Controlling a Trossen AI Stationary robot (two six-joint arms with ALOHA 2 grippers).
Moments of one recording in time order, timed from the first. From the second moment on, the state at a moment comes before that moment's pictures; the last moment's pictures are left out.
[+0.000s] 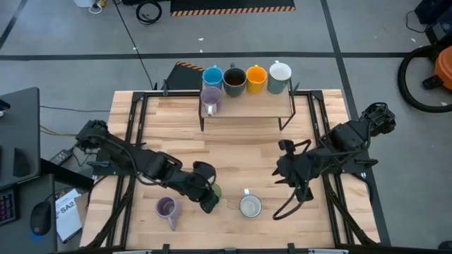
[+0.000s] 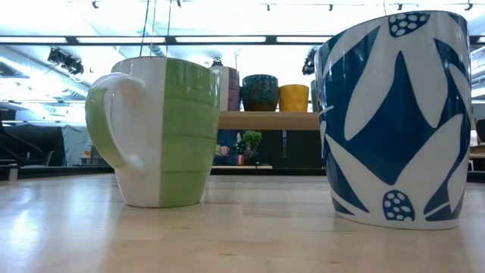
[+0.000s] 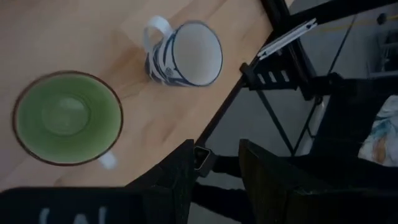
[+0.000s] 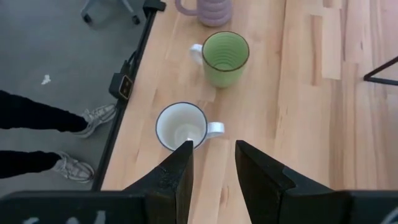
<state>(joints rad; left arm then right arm) -0.48 1.62 1.56 -0.71 -0.09 -1.32 0.56 1.44 1.75 -1.22 0.17 0.32</state>
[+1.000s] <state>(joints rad) -0.49 1.93 1.77 -0.70 -0.06 -1.03 0.63 1.44 1.75 -1.36 0.30 0.40</state>
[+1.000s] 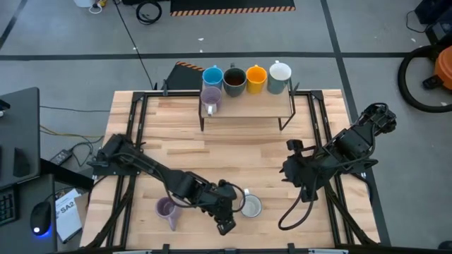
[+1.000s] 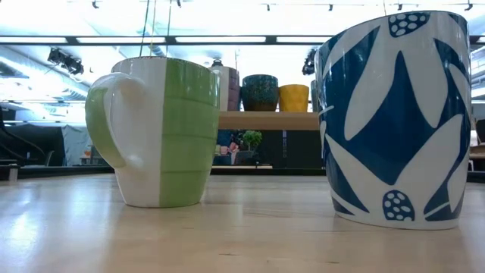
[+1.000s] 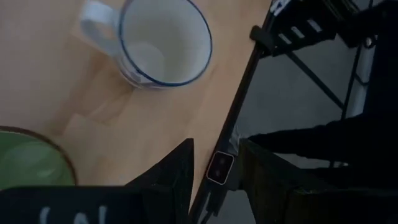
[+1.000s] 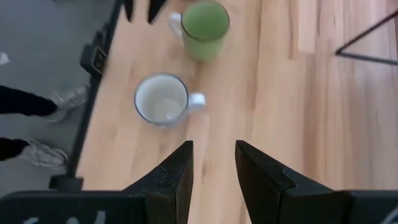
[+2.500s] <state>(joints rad) -0.52 1.94 1.77 -1.05 0.04 -0.69 0.63 1.34 1.64 -1.34 0.35 0.48</state>
